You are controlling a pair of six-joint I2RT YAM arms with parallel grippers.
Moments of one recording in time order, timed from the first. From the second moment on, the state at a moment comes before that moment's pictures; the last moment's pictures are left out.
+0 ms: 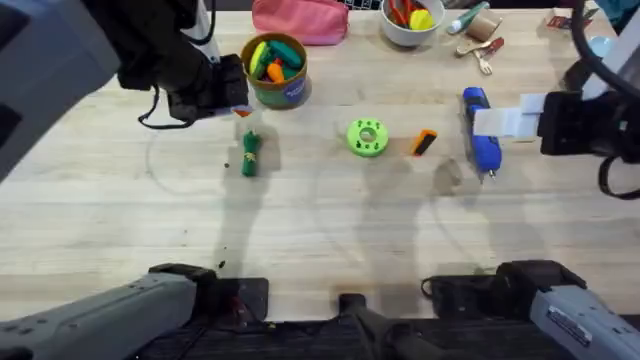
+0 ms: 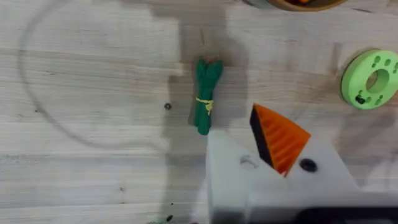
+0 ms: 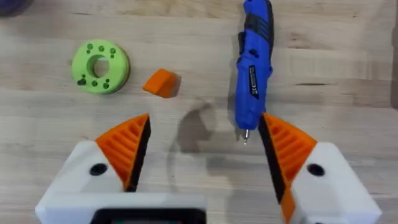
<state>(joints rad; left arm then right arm) -0.15 1.35 1.16 -1.03 0.07 -0.33 0.00 0.87 1.00 -1.06 -0.03 0.00</state>
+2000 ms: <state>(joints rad) -0.15 1.32 1.27 -0.90 0.12 0.19 0.00 0.87 1.00 -1.06 -0.03 0.00</state>
